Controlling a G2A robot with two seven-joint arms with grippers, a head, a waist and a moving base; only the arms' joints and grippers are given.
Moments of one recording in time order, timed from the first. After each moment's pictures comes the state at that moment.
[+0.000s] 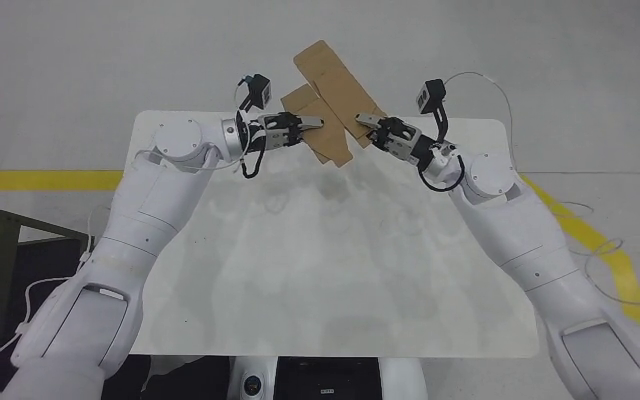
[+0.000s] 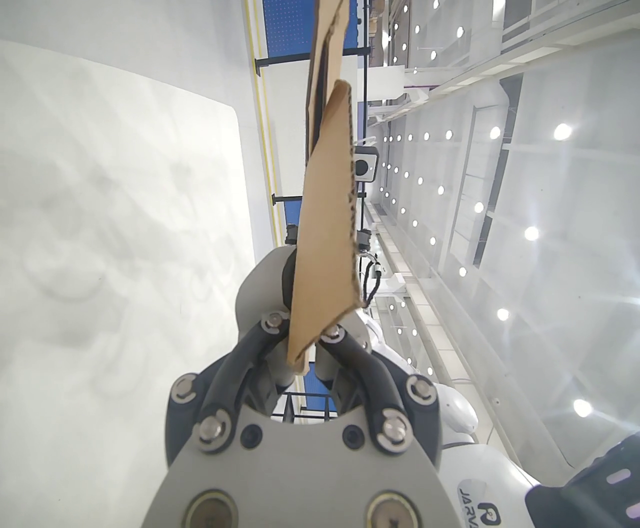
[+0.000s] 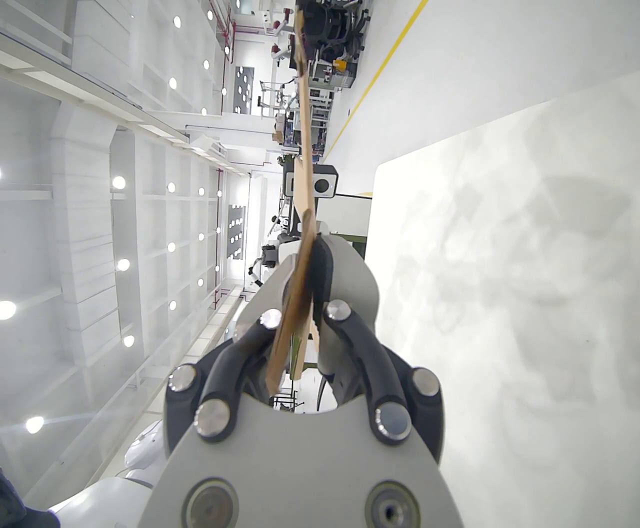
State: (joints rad) left arm 0.50 -1.18 -0.92 -0.98 -0.55 -0.14 -1.01; right arm -0.62 -1.11 0.85 -1.17 0.65 -0.25 0.66
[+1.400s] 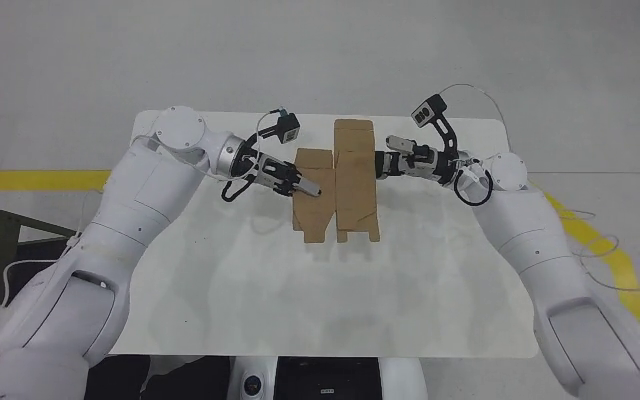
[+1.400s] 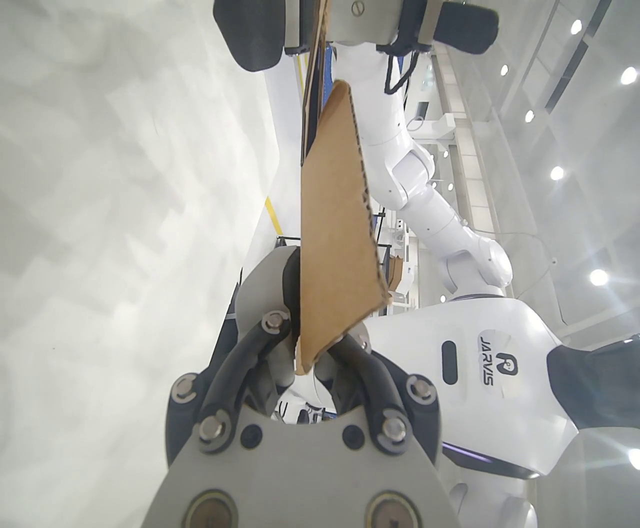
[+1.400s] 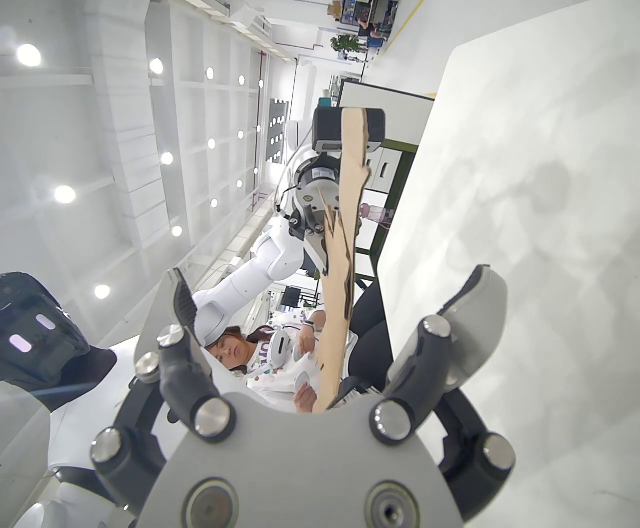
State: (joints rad) left arm 0.39 -1.13 -0.71 -0.98 -0.61 -0.20 -1.54; right arm -0.54 -1.19 0.90 -0.81 0.85 -0.48 1.34
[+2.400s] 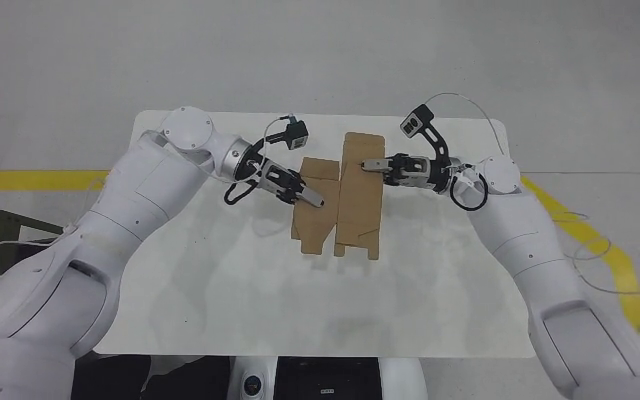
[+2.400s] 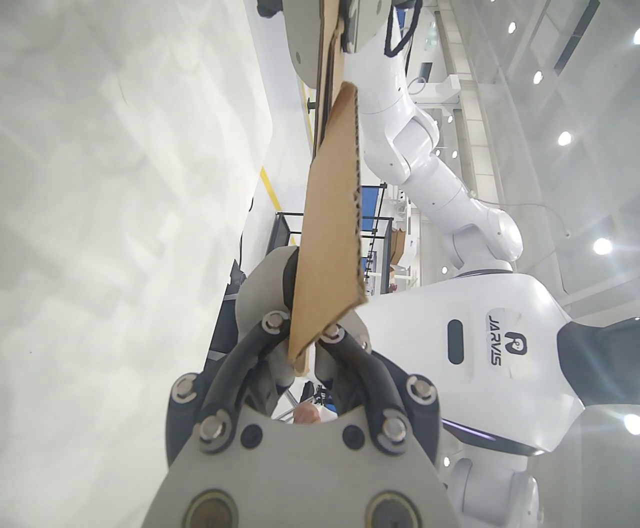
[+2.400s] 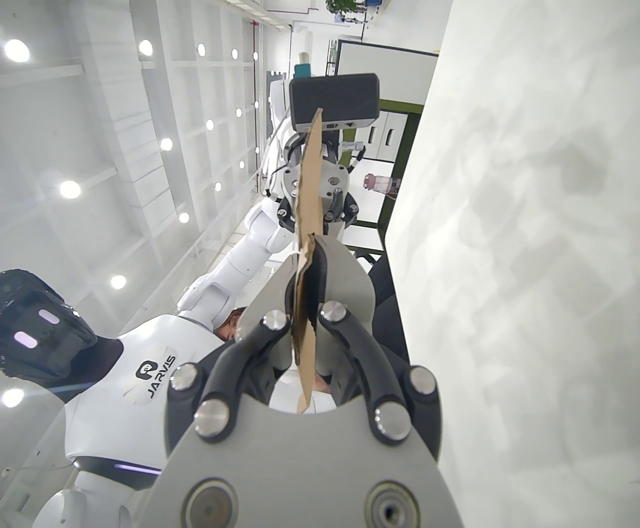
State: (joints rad) left arm 0.29 -1.10 -0.49 -0.95 -0.79 -0.28 -1.54; right arm -0.57 -1.21 0.93 -0.83 0.81 -0.42 1.40
